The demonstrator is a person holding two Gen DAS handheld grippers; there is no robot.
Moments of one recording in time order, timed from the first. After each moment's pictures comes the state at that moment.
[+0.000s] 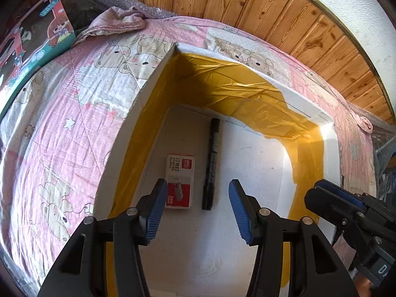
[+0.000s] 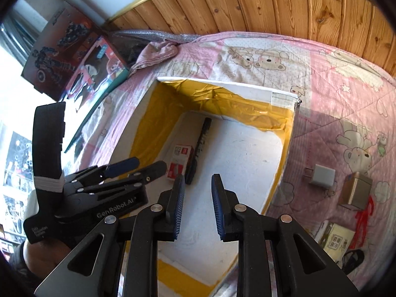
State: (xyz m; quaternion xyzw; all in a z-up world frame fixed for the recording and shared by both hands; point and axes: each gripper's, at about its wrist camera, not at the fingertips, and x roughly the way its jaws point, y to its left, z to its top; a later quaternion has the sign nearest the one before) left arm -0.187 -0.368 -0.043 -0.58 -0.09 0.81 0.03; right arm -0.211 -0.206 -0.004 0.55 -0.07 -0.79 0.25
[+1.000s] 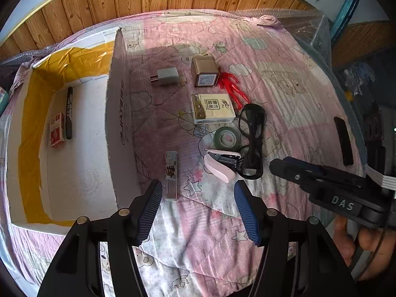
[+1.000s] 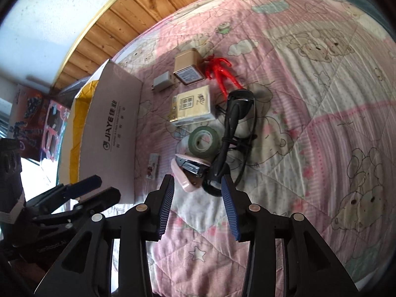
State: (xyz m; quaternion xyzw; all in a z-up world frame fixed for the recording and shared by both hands) left arm -0.032 -0.154 -0.035 -0.59 0.07 0.77 0.22; right arm -0.016 0.036 -0.068 0.54 -0.26 -0.80 0.05
